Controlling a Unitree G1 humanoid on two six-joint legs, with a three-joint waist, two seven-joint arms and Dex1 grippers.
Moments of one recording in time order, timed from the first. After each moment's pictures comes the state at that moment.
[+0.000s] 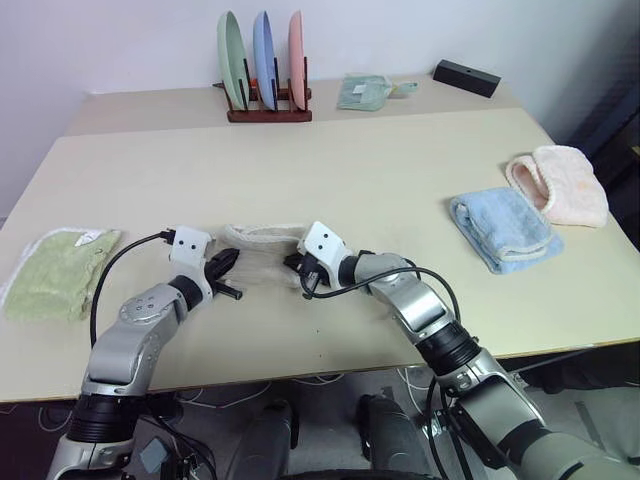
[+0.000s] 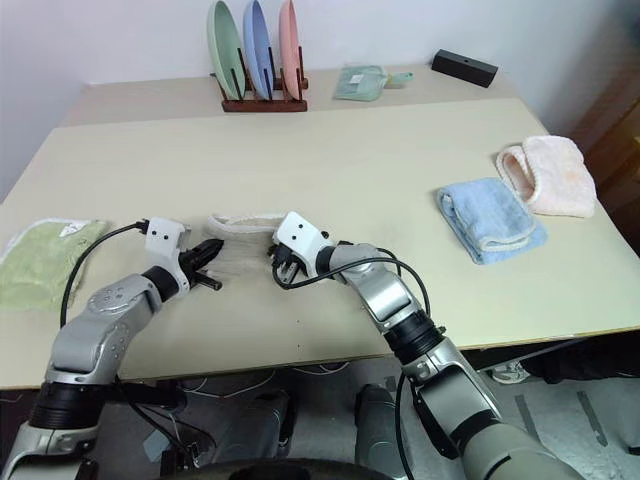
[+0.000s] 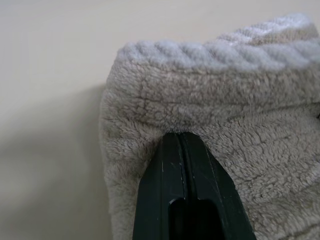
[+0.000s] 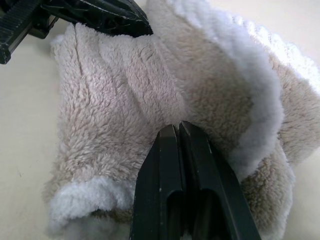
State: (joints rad) left arm -0.15 0.48 0.08 -0.17 -0.43 0.53 -0.36; right arm -0.60 -0.19 0.41 0.17 0.04 0.40 0.66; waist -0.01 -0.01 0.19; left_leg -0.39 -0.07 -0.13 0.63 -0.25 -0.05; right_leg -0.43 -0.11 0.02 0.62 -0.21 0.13
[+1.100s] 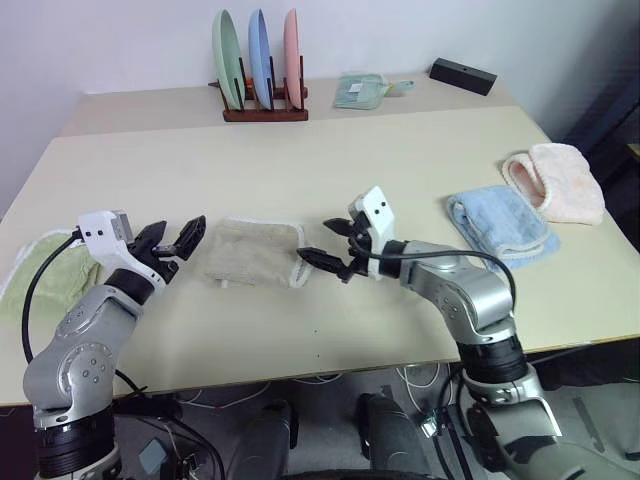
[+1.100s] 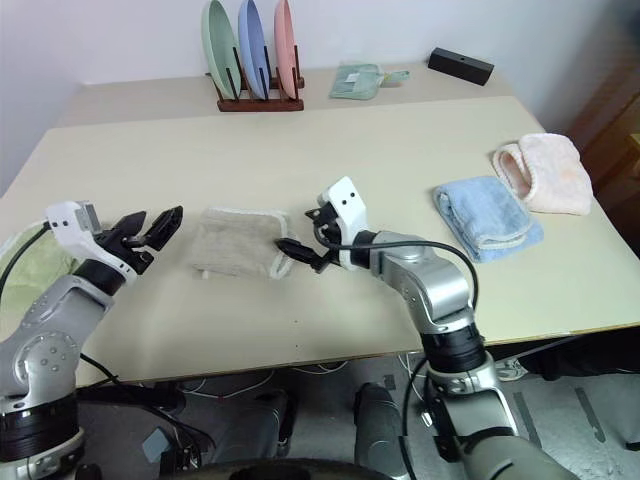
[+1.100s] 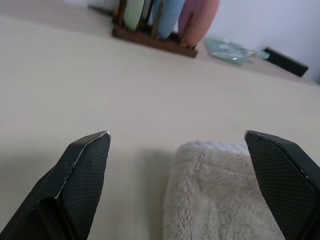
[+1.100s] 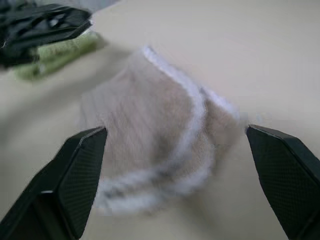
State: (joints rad) left arm -0.08 0.44 0.46 -0.39 -0.76 0.64 -0.27; right arm -0.58 -0.14 0.11 -0.16 0.38 0.99 0.53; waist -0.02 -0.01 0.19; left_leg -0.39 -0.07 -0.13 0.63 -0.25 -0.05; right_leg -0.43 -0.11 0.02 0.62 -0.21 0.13
